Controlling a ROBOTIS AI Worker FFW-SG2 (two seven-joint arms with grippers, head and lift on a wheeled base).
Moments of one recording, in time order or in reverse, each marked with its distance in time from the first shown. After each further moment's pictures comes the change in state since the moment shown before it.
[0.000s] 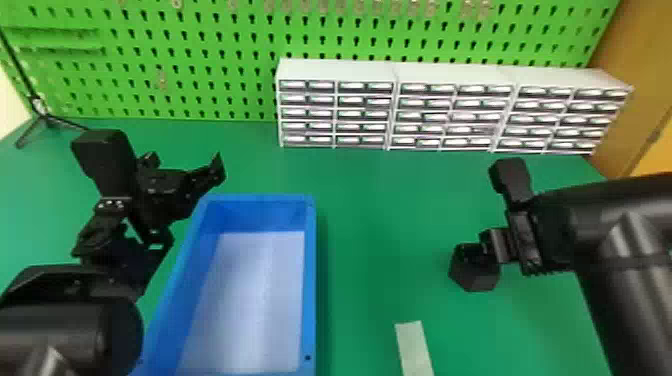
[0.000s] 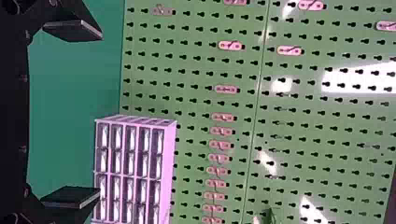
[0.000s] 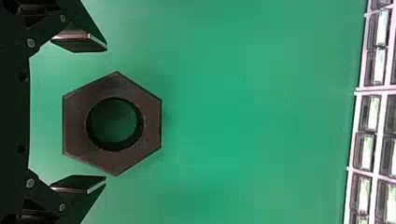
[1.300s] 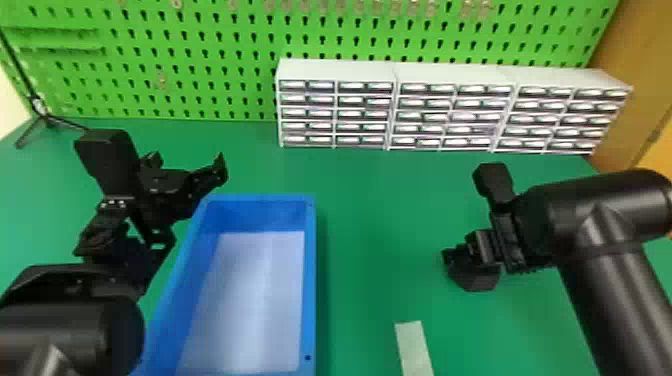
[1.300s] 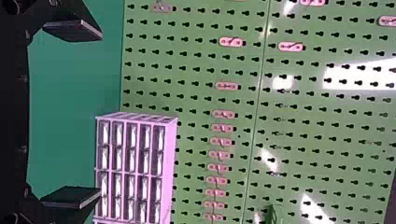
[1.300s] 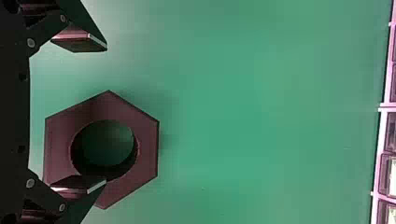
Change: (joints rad) left arm -0.002 0.001 -0.005 0.002 -0.002 0.003 -0.006; right arm -0.052 0.017 0.030 0.125 -0.022 -0.030 0.000
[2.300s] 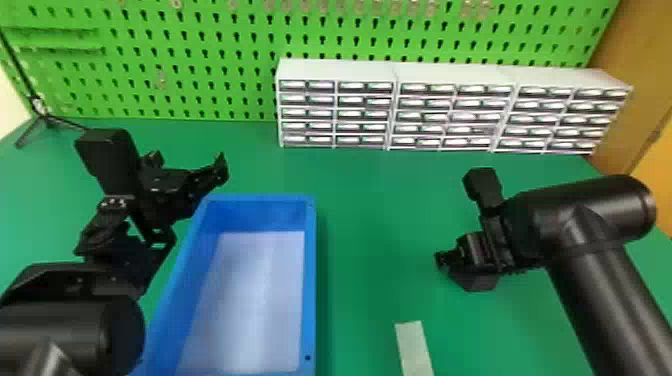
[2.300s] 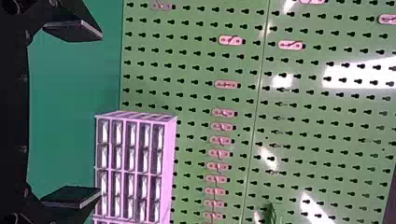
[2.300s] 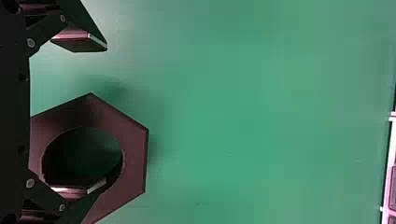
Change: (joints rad) left arm -0.003 0.000 -0.001 0.001 0.000 0.000 -0.005; right arm -0.027 -0.003 0.035 0.113 -0.023 -0.090 0.000
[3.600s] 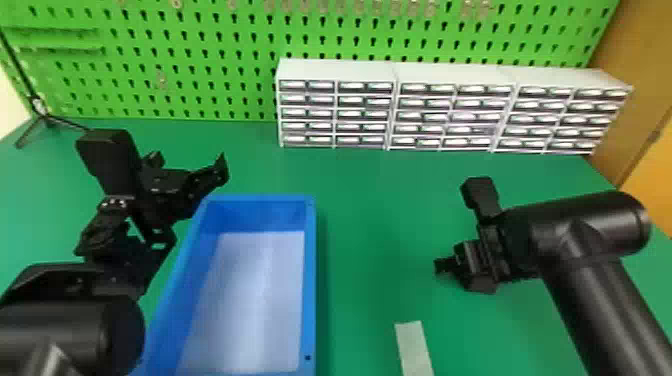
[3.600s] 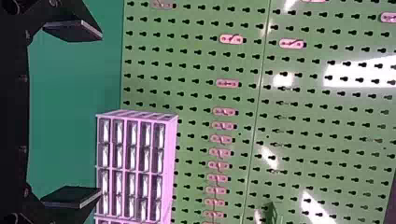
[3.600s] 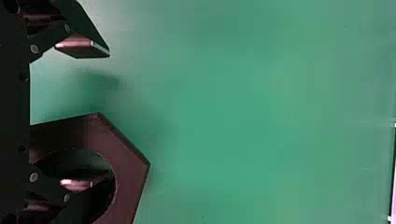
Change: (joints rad) left arm 0.000 0.000 0.001 0.002 -0.002 0.002 -0.005; right arm 0.031 0.000 -0.005 0.024 -0.016 -0.070 0.000
